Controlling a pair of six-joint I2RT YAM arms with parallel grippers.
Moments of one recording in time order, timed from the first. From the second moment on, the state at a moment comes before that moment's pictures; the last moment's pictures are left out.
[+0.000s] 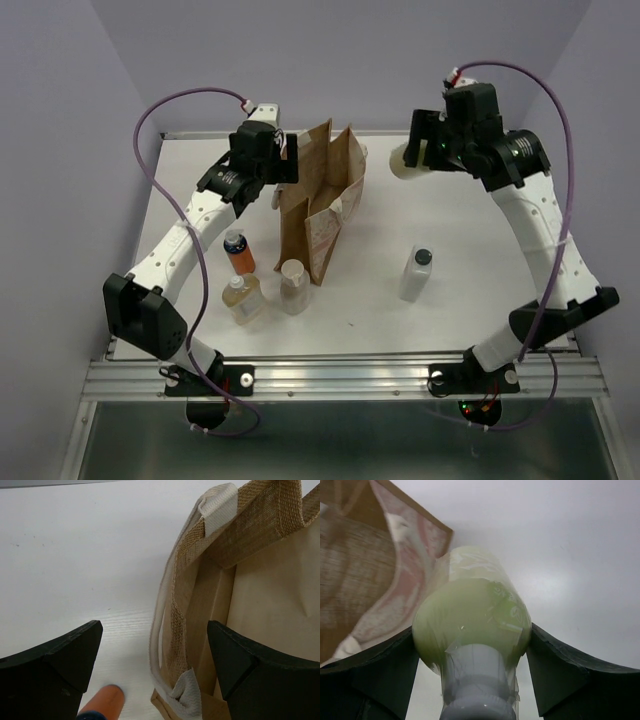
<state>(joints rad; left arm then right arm) -0.46 1.49 1.48 -0.51 -0.28 -0.23 0.41 1.44 1.90 -1.14 0.31 0.40</state>
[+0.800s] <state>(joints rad) -0.46 1.52 1.48 -0.49 -0.22 -0.28 0.68 1.96 2.27 -0.97 0.00 0.25</state>
